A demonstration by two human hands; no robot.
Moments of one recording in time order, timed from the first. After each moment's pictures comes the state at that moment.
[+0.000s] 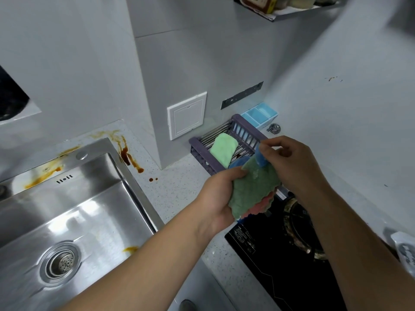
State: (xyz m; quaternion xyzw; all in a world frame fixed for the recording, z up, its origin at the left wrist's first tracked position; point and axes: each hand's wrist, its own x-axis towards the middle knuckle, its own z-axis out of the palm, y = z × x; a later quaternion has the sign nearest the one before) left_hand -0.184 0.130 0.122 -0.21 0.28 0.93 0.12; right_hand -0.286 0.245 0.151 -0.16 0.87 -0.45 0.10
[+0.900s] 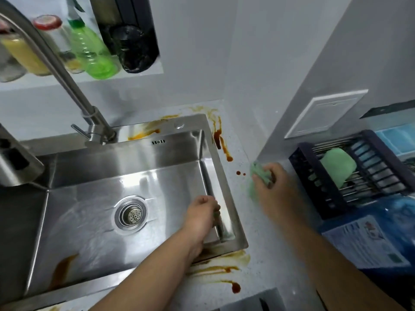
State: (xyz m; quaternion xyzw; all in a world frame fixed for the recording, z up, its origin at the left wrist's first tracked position) left_hand -0.054 -0.016 -0.030 -0.56 0.38 0.72 -0.11; right_hand -0.206 0.054 -0.012 -0.31 0.86 -0.35 0.18
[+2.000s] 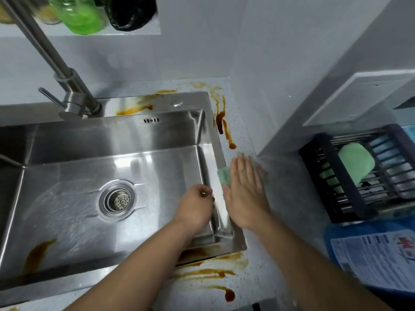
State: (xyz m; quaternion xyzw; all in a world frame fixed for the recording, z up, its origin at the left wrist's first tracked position) left_hand -0.066 -0.034 -0.068 -0.57 0.49 0.65 -0.04; right_hand -0.198 0.020 -0.121 -0.52 0.84 0.00 0.15
